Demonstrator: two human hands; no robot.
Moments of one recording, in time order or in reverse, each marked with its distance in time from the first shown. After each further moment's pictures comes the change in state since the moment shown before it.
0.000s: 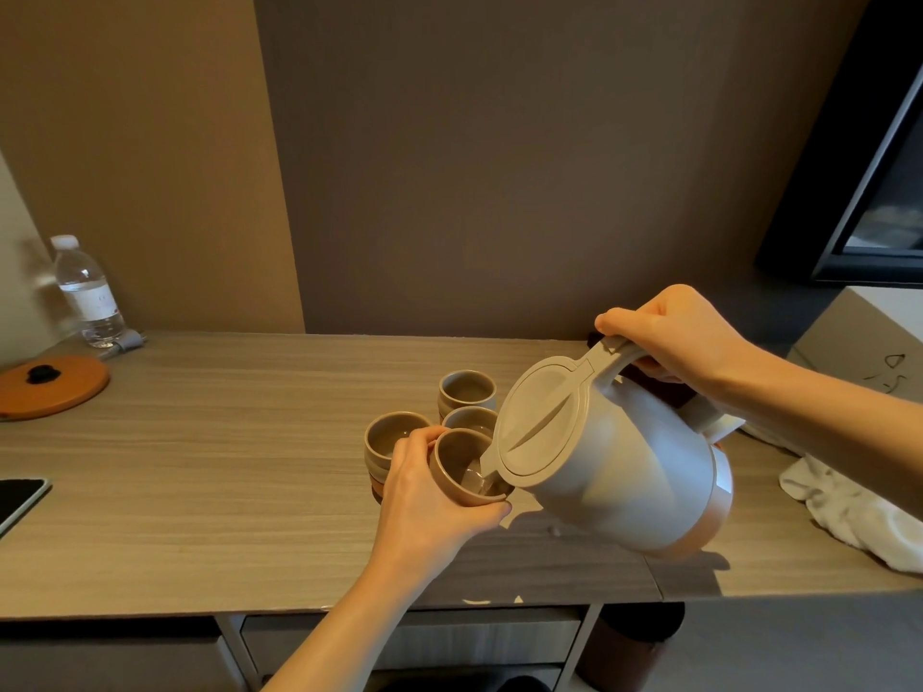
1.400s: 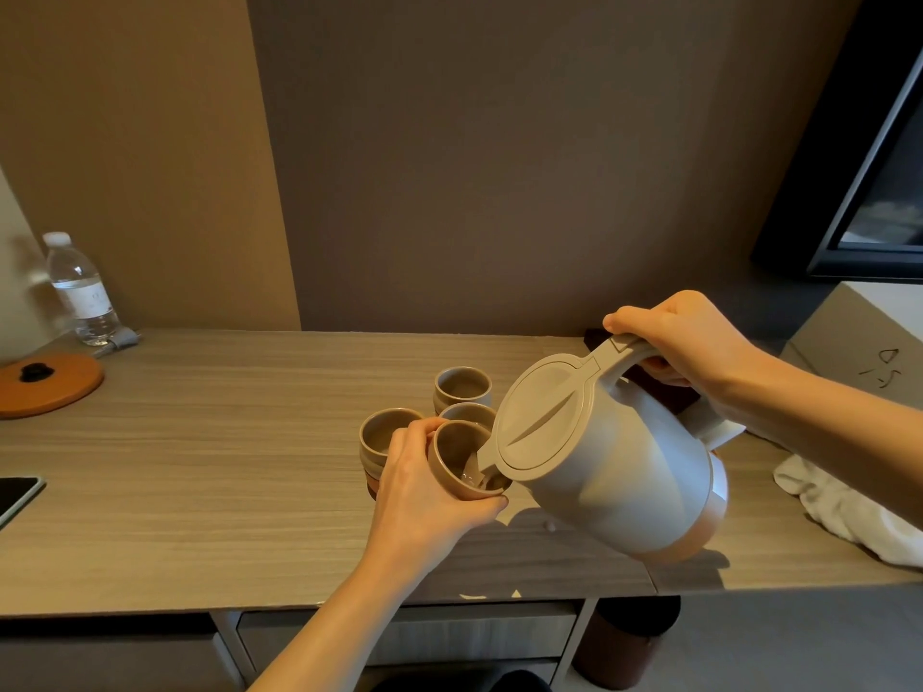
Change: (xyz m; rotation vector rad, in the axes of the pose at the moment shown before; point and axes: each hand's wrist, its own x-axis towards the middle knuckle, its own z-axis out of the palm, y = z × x) left_hand 0.001 0.004 -0.002 0.047 0.004 0.051; right_hand -0.004 0.013 -0.002 0.110 0.019 0.095
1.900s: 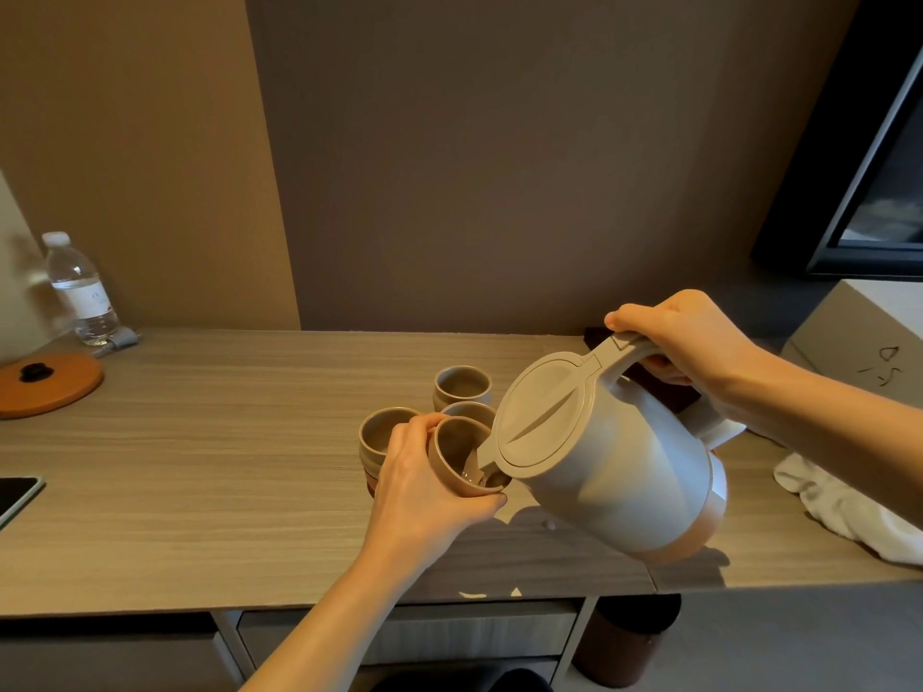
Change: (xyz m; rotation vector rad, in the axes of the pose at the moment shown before) left_hand 0.002 0.003 -0.003 0.024 -0.017 0.018; right_hand -0.002 0.000 -0.001 0.028 0.015 0.019
